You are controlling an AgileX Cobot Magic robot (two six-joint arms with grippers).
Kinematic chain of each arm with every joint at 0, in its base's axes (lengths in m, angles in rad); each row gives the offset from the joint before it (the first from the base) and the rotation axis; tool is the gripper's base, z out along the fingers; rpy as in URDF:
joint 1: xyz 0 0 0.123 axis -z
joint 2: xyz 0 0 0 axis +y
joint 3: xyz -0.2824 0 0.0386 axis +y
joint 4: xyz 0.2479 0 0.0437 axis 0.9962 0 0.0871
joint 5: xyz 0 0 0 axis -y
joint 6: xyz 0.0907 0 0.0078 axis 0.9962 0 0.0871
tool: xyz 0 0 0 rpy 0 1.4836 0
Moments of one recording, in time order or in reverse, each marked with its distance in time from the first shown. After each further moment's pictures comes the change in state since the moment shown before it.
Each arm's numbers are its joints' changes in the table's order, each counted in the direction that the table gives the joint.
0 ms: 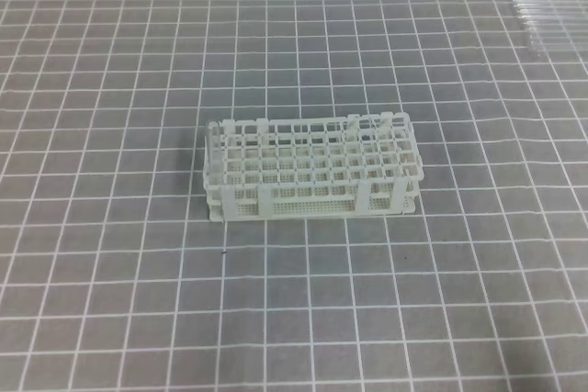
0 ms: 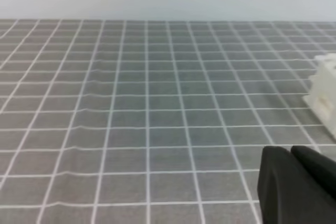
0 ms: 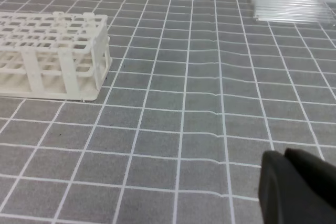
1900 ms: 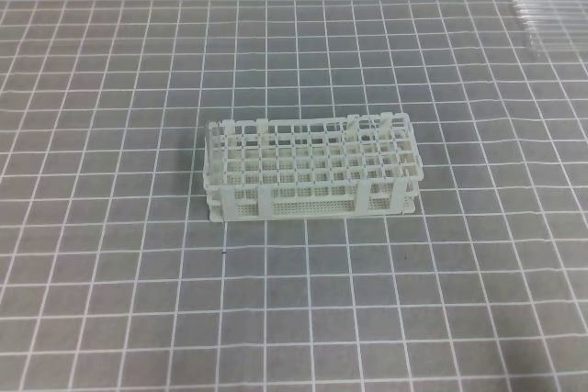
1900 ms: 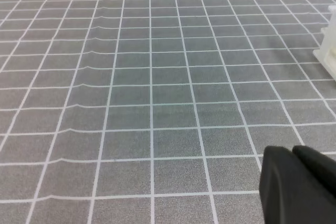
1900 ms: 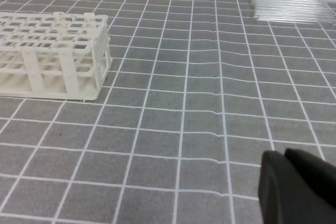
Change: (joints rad) left arm -0.089 0.002 -0.004 0.006 -0.129 -0.002; right arm 0.000 0.004 0.000 0.000 0.002 0.000
